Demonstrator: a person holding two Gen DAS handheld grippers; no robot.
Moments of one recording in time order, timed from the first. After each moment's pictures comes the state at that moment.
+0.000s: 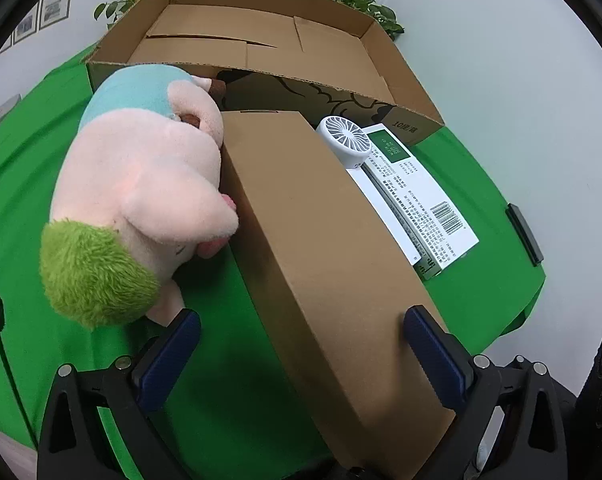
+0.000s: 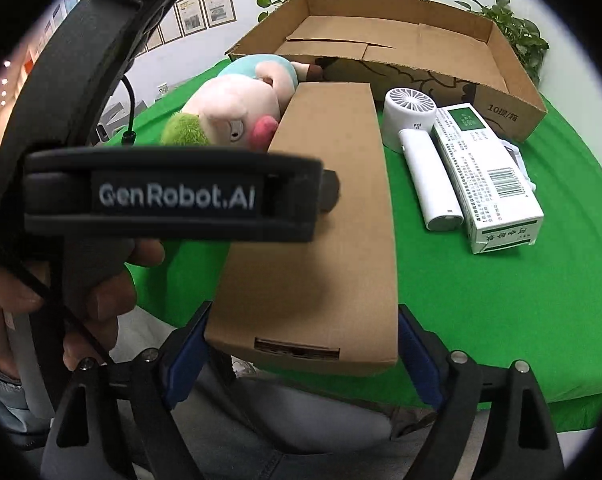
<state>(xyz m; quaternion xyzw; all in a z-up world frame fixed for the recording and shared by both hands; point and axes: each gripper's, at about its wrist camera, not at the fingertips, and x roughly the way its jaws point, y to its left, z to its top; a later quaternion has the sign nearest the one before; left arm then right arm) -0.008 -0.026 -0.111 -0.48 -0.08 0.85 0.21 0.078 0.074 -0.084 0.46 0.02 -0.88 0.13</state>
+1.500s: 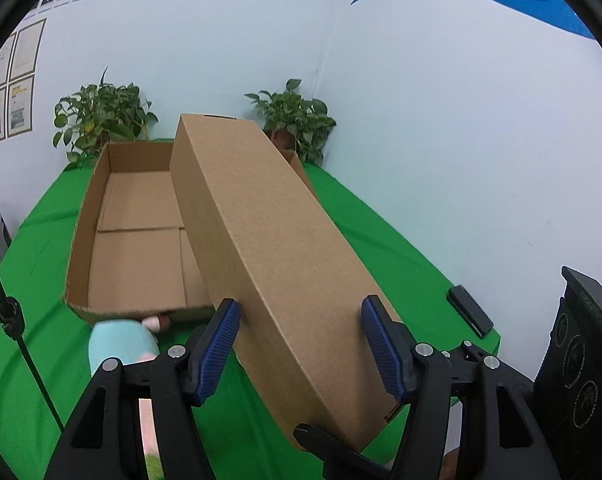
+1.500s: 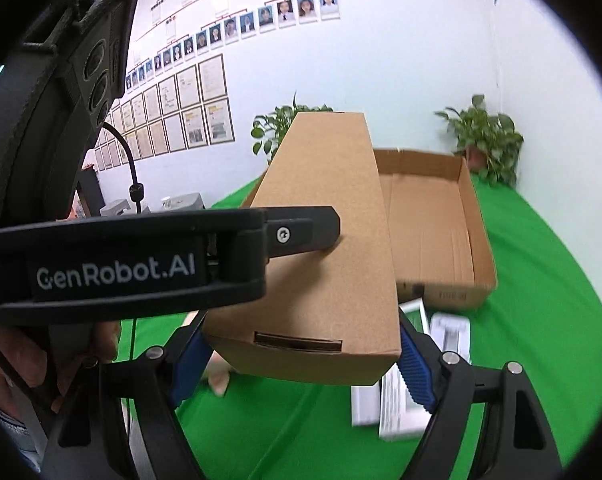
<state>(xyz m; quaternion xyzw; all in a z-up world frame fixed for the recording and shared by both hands) -0.038 0.007 0.105 -0.31 -0.05 0.91 0.28 0.036 0.104 0.056 0.26 -0.01 -0.96 0.12</state>
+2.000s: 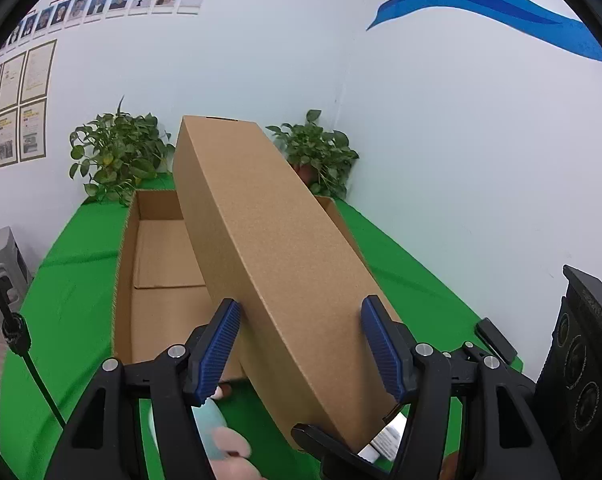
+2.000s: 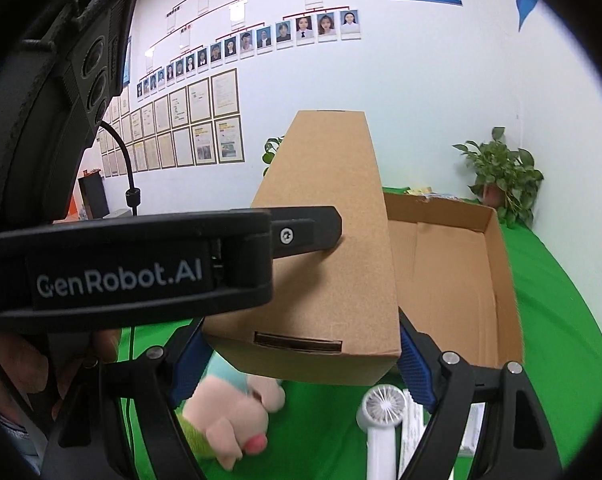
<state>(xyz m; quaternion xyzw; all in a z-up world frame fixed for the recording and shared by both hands) -0.100 -0.057 0.169 -0.26 -0.05 0.93 0.25 -0.023 0.057 0.082 0.22 0.01 -0.97 0.13</state>
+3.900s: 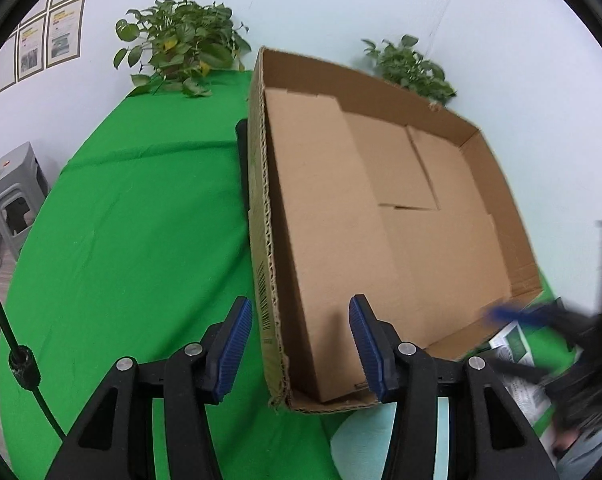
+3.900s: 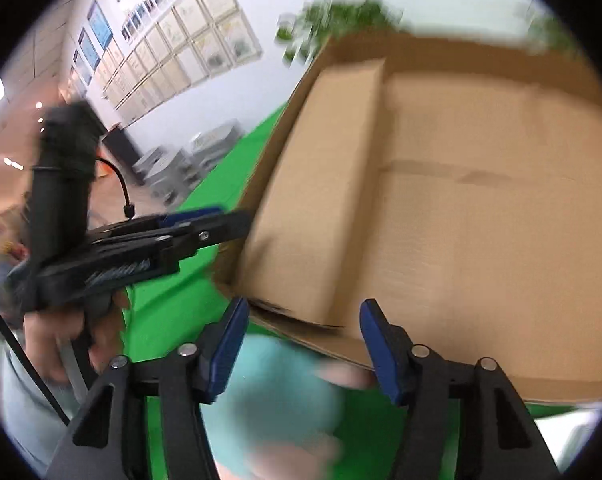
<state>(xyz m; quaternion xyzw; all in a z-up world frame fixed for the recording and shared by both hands) -0.275 -0.224 -0.014 -0.43 -0.06 0.88 0.17 -0.125 0.066 -0.001 0.41 -0.05 -0.89 0.20</state>
